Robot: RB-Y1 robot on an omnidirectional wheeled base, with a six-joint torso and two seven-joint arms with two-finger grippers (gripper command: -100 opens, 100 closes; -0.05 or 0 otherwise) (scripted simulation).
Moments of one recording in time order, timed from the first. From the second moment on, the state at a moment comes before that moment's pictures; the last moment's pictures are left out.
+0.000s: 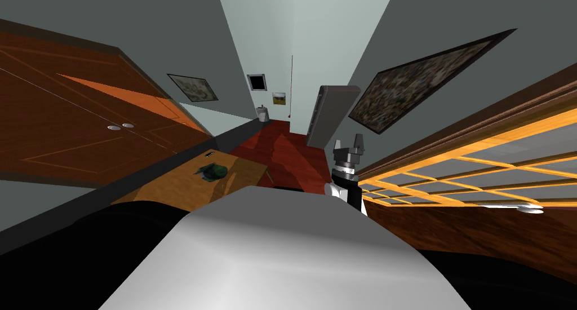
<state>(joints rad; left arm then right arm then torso) 0.58 0.82 -0.66 -0.48 0.18 -0.45 0.50 0.50 -0.01 0.05 -2.39 -0.04 -0.35 -0.05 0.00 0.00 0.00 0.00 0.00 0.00</state>
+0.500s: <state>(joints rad) 0.58 0.83 -0.64 -0.49 0.16 -0.45 0.50 0.50 -0.01 0.05 -2.39 -0.04 -0.35 -0.05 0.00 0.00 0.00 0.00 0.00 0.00</state>
